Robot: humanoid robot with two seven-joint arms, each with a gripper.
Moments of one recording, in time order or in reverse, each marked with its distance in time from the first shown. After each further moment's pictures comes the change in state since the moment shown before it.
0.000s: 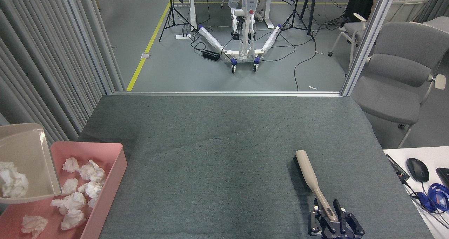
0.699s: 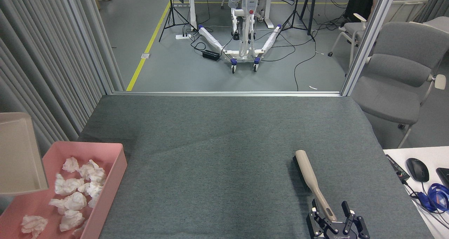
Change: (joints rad) left arm -0.014 0.014 0.059 -0.001 -0.081 -0.076 0.016; right arm 0.021 -0.009 0.001 -0.031 -0.002 0.007 -0.058
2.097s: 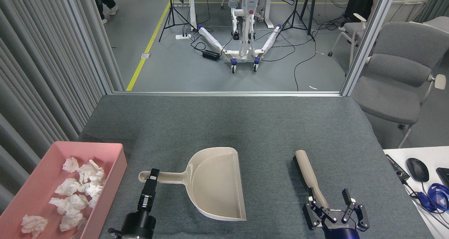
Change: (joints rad) left arm -0.332 -0.576 -0.858 -0.005 -0.015 0.154 0.089; right arm -0.006 0.011 -0.009 -0.122 0.049 0.018 0.043
